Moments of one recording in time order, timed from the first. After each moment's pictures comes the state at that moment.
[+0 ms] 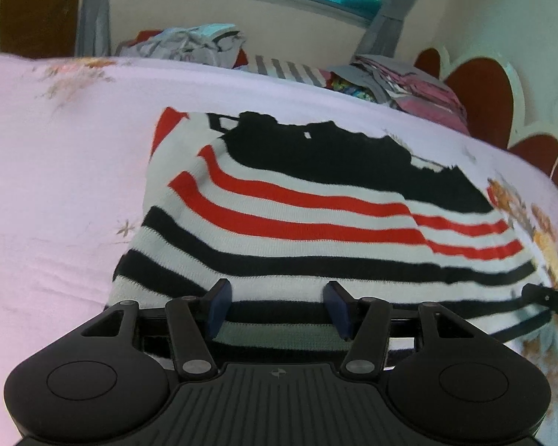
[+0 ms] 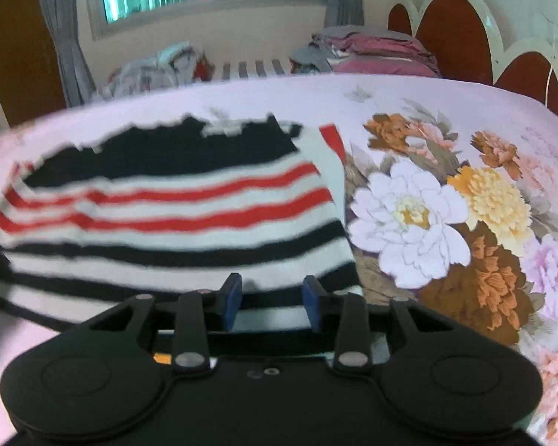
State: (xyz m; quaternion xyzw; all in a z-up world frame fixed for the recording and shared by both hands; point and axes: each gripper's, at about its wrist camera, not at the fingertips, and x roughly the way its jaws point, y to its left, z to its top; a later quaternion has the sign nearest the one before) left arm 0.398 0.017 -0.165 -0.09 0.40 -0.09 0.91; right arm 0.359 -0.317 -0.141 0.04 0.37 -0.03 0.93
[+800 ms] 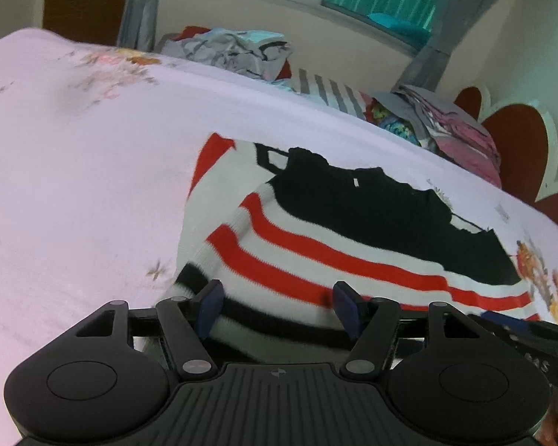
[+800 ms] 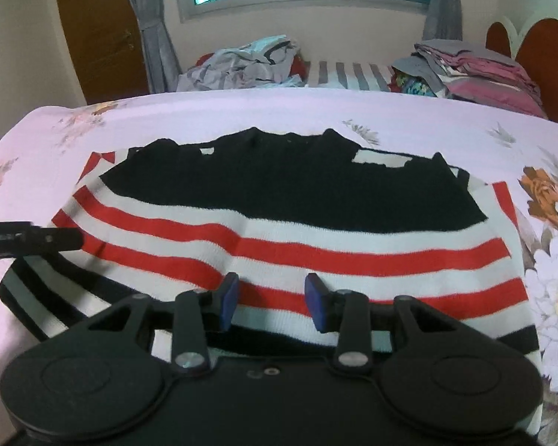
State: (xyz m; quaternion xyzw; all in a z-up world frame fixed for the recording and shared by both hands) left arm 0.437 0.038 -0.161 -0.15 0.39 -0.03 0.91; right arm 0.441 -0.232 -0.151 0.01 0.38 0.09 0.92
